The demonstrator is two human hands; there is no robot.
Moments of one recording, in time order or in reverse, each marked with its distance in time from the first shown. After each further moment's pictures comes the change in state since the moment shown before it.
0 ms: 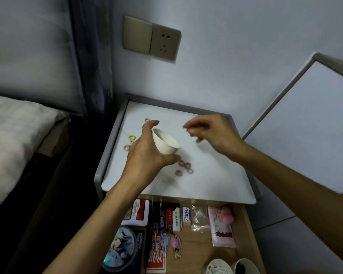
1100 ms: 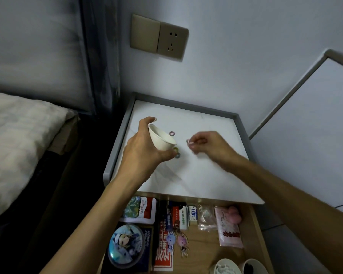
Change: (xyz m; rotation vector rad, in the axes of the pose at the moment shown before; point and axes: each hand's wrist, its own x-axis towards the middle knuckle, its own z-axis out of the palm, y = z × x) left_hand -0.002 0.002 -0.025 0.080 0.025 -0.016; right_hand 0.003 0.042 0.043 0.243 -0.033 0.211
